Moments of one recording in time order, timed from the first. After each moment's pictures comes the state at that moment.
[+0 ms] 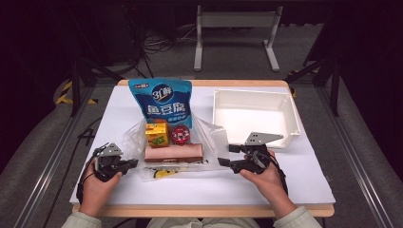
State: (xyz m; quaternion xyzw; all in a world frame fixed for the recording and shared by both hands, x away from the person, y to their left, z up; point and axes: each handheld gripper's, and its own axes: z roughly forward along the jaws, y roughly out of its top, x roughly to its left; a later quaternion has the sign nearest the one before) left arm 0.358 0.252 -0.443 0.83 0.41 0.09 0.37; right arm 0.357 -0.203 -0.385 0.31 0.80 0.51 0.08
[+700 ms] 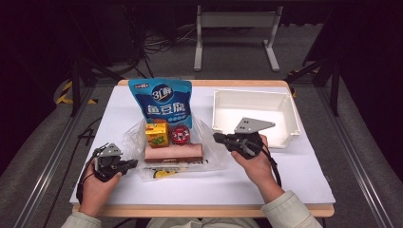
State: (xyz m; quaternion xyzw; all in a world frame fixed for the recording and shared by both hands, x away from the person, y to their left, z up) left arm 0.358 0.253 -0.444 0.83 0.41 0.09 0.37; right arm 0.373 -0.172 -0.353 0.26 0.81 0.50 0.15
